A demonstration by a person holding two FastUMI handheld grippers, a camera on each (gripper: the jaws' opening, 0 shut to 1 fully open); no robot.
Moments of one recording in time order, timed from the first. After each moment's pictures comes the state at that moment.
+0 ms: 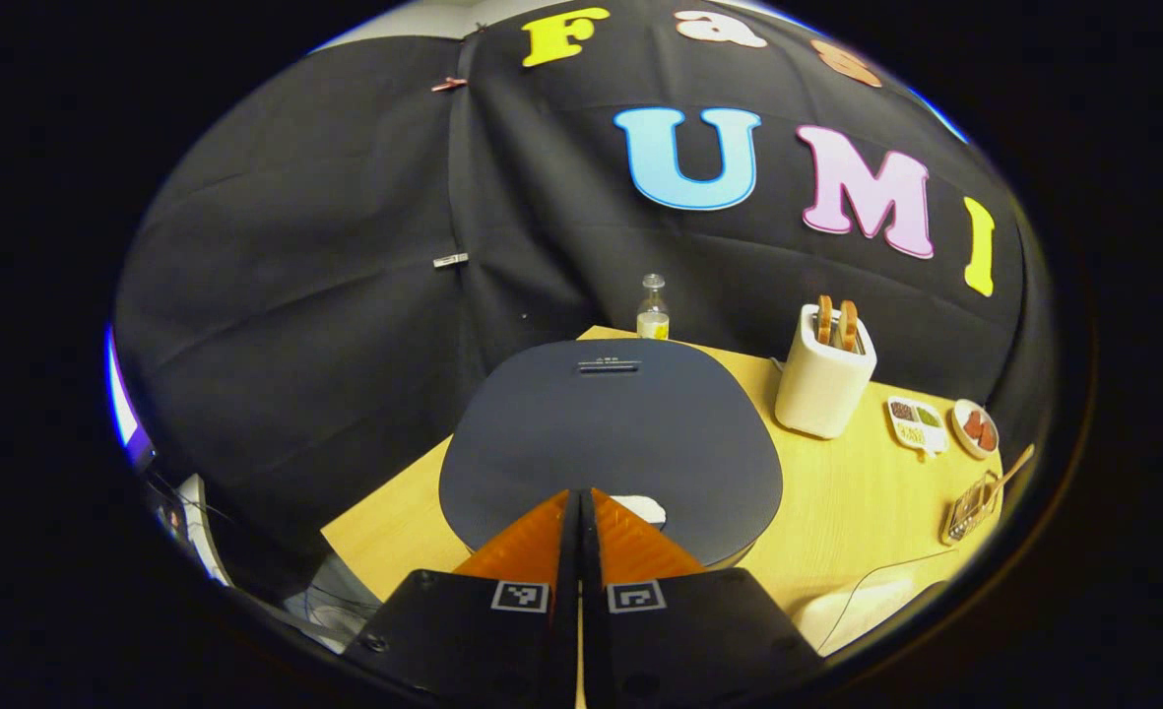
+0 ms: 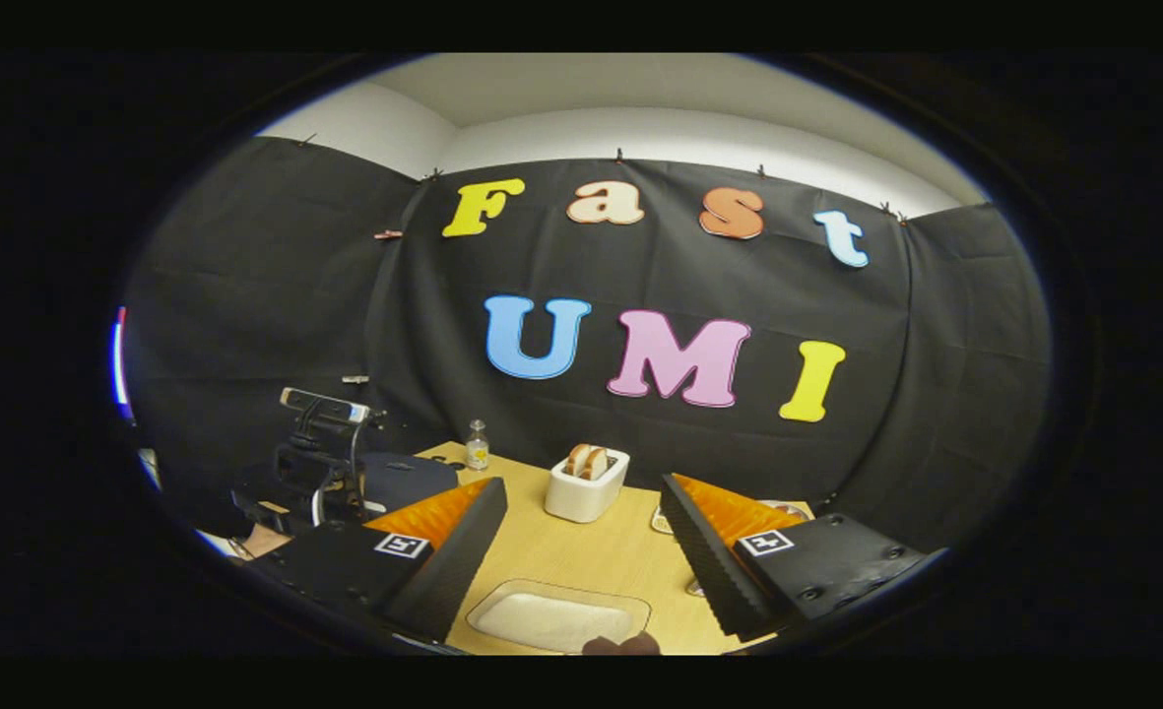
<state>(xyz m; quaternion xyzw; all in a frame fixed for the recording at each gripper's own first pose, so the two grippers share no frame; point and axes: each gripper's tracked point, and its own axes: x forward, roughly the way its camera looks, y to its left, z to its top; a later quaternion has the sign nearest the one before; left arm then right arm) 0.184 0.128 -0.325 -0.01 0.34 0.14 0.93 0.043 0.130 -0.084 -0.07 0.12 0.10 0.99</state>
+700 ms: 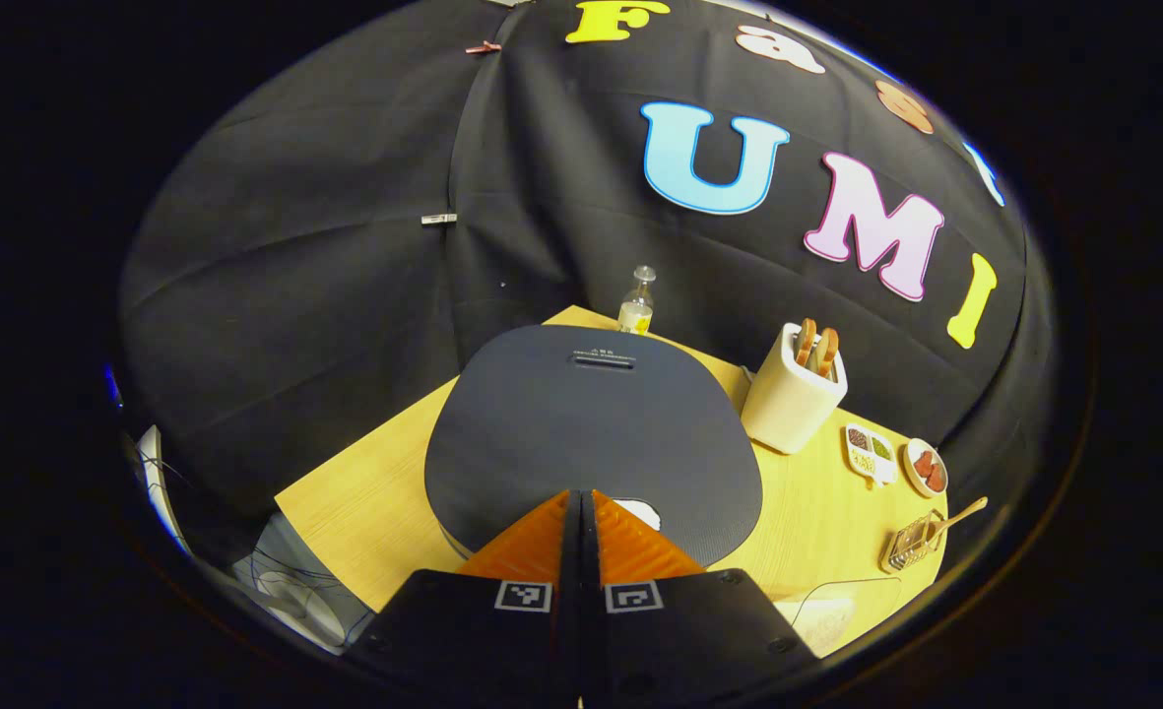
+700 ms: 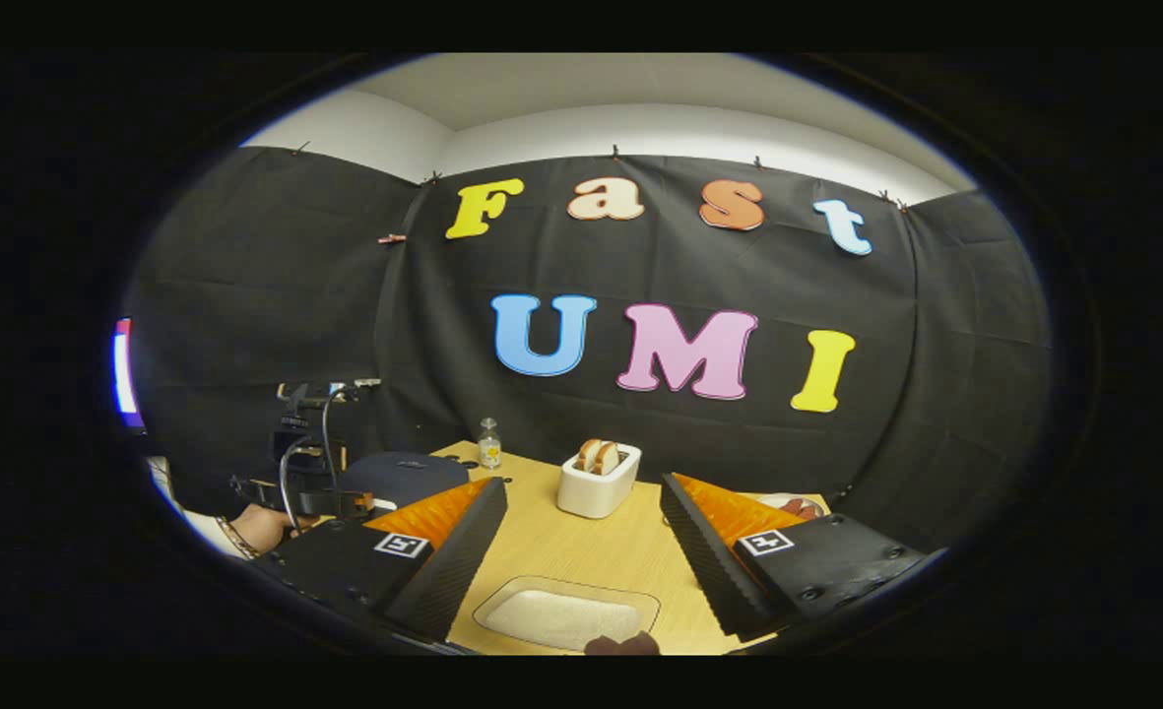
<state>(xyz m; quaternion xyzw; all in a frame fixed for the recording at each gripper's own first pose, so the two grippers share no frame) 0.183 0.132 -0.318 -0.10 0.35 0.11 0.93 0.039 0.127 -0.087 -0.05 0.12 0.11 0.98</state>
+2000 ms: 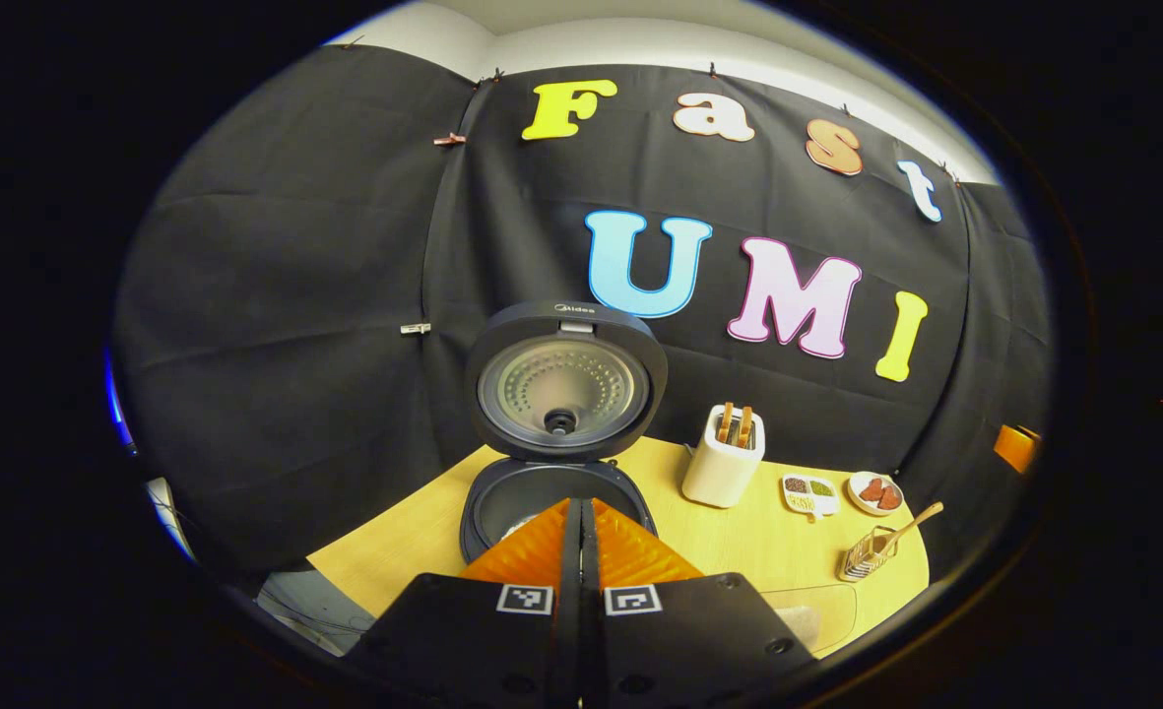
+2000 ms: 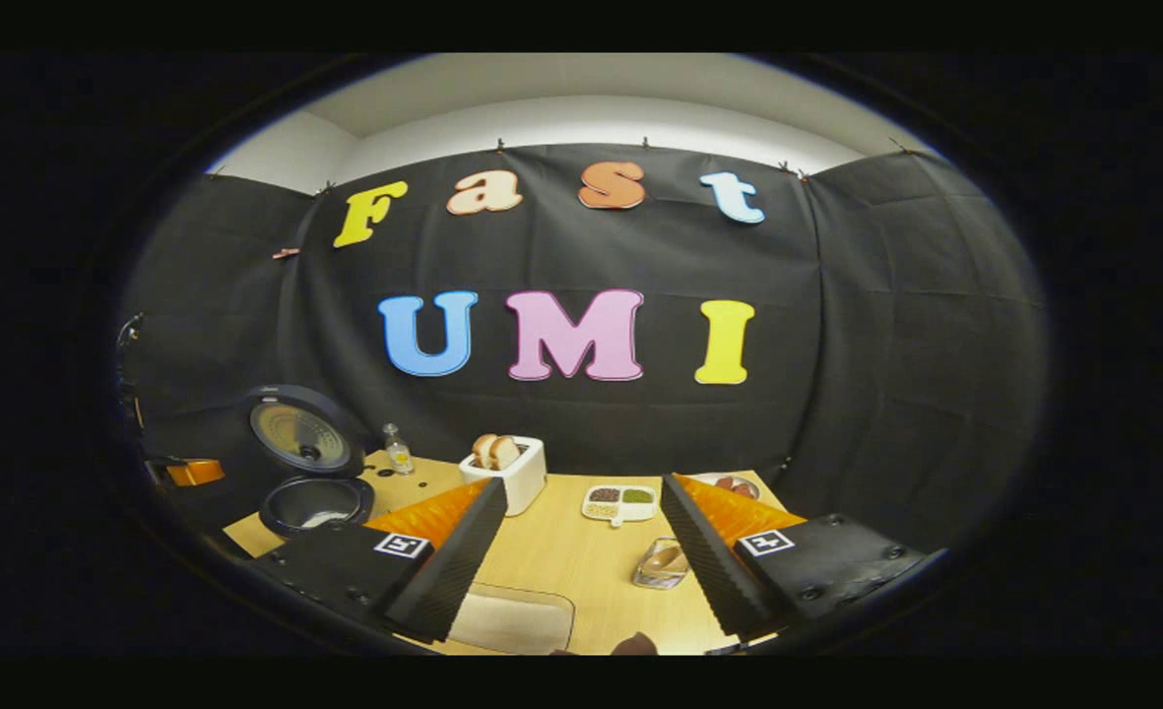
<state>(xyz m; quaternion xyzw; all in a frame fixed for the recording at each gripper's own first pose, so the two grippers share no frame) 0.138 0.103 -0.188 -0.06 0.22 0.05 0.97 0.069 -0.017 -0.119 0.00 0.14 -0.02 0.99</state>
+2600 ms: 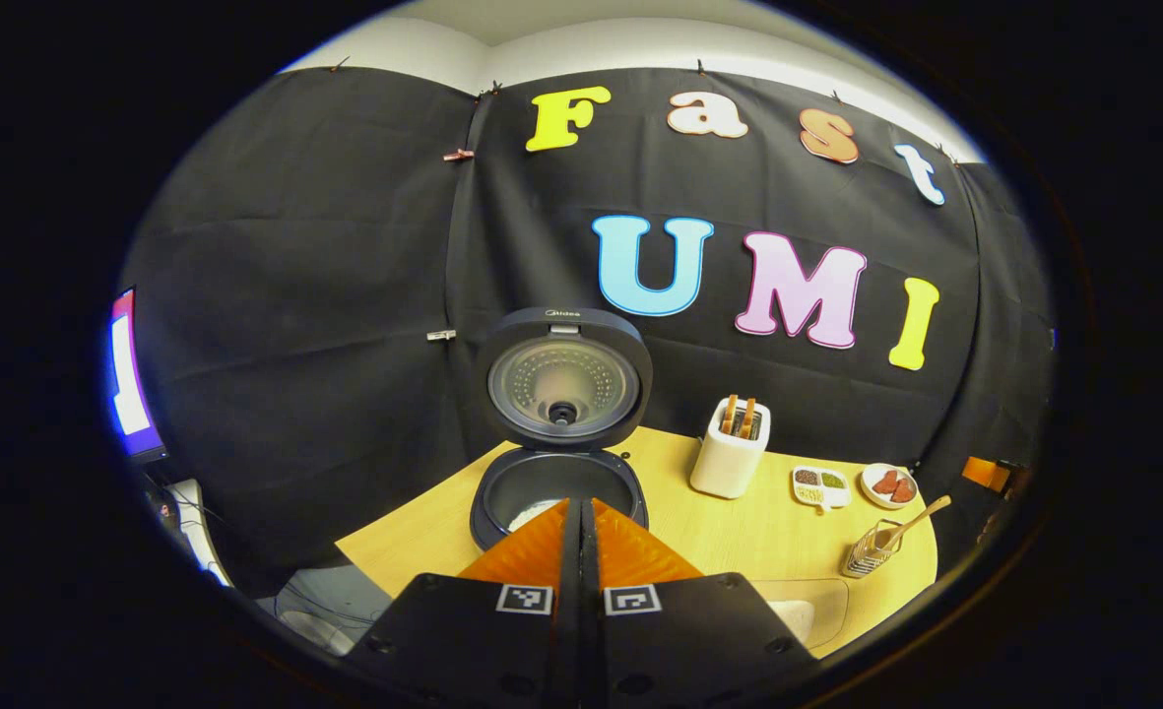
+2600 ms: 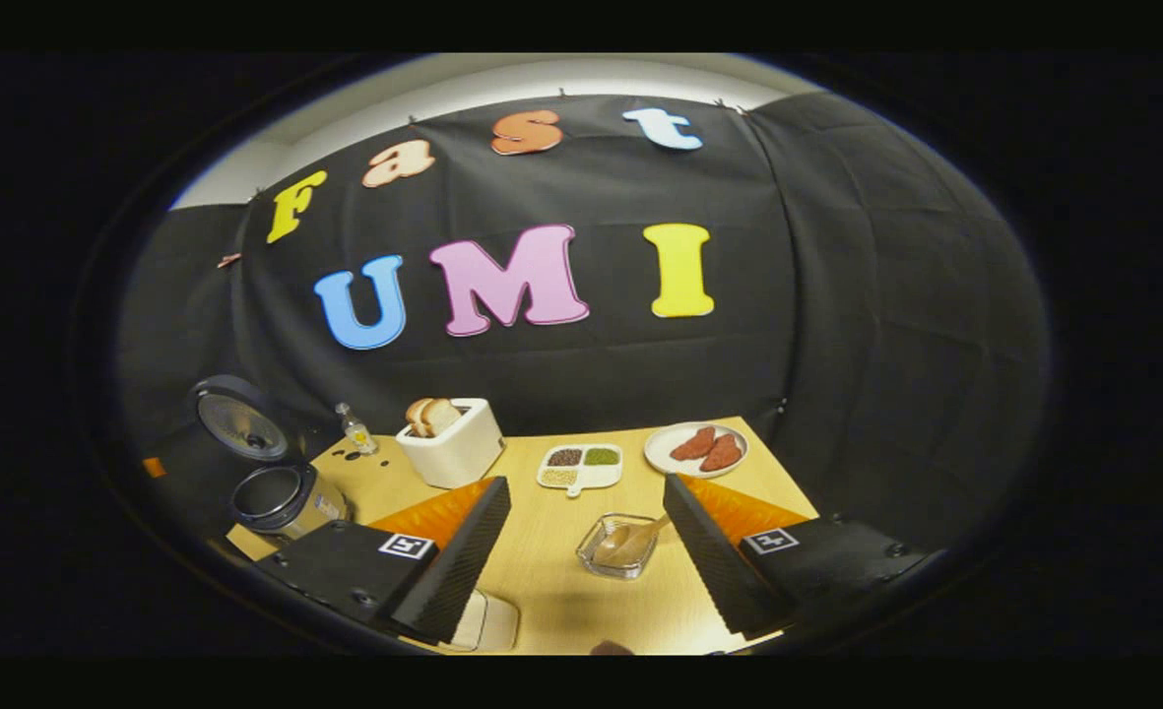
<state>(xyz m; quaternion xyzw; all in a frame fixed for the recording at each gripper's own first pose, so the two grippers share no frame) 0.098 0.061 -0.166 -0.02 0.22 0.11 0.97 0.118 -0.134 -0.231 0.09 0.23 -0.04 0.97</state>
